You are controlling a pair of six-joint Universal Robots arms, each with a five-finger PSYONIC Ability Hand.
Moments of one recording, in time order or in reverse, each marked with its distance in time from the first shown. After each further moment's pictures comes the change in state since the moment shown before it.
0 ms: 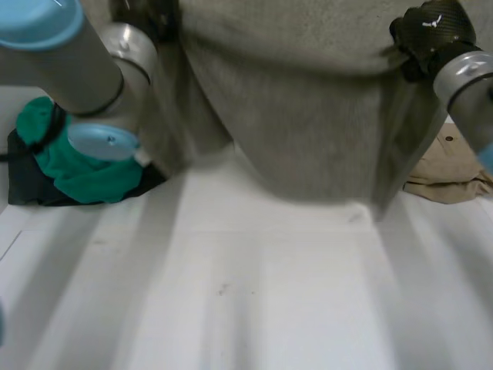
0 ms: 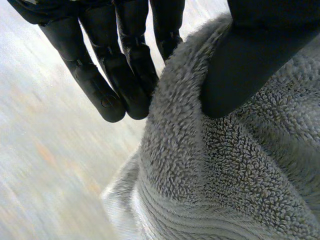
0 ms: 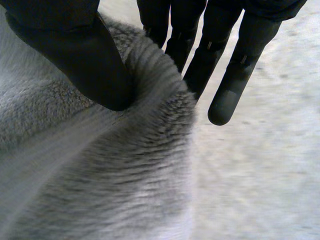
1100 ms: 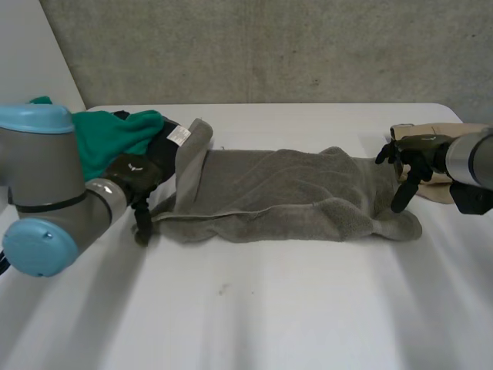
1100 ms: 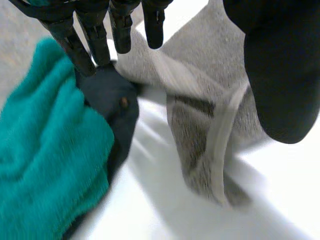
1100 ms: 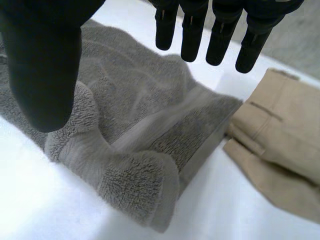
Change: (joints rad) left arm 0.162 0.174 -0.760 -0.302 0.109 0.054; right arm -0.078 0.069 0.003 0.742 -0.033 0.206; left_hand -0.951 -0.986 -0.974 -0.990 -0.909; right_hand -0.793 -0.845 -0.848 -0.857 -0.794
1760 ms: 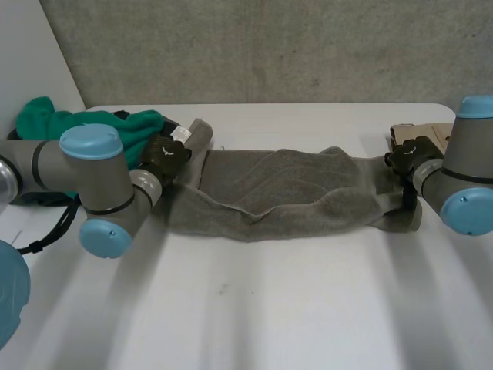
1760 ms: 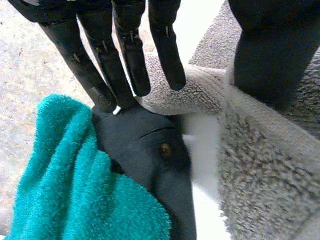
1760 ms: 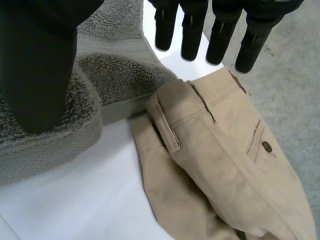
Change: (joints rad) left arm -0.068 -0.300 0.251 0.304 -0.002 0.236; right arm 0.038 0.211 0.073 -0.523 0.192 -0.451; left_hand 0.476 0.480 0.478 0.479 0.448; right_hand 0.001 -0.013 -0.013 -0.007 -0.041
